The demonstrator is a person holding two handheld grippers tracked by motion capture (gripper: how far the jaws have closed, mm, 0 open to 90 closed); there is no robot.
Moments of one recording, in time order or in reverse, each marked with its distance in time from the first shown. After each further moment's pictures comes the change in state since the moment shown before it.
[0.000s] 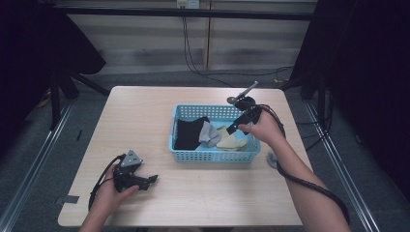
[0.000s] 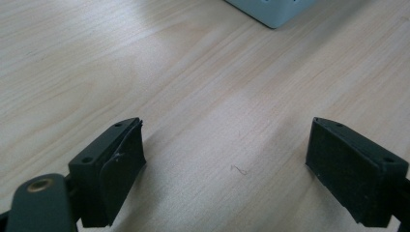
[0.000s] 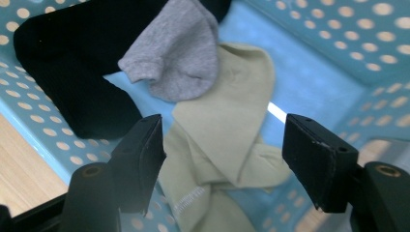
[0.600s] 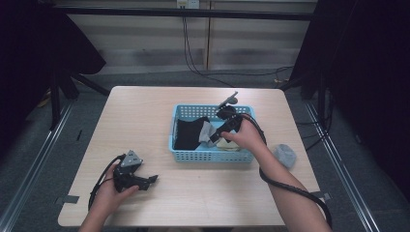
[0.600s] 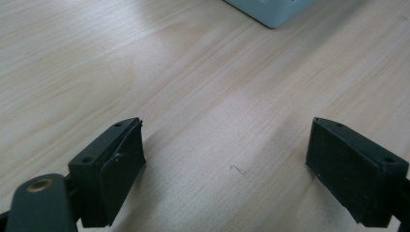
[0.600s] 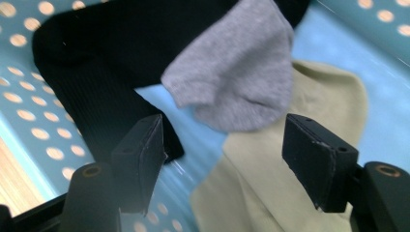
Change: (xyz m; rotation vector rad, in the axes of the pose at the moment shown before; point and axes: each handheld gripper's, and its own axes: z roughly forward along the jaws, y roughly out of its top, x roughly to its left) left arm 0.001 0.000 -0.001 0.008 -0.002 0.014; right arm 0.034 0.011 0.047 -0.010 0.057 -0.056
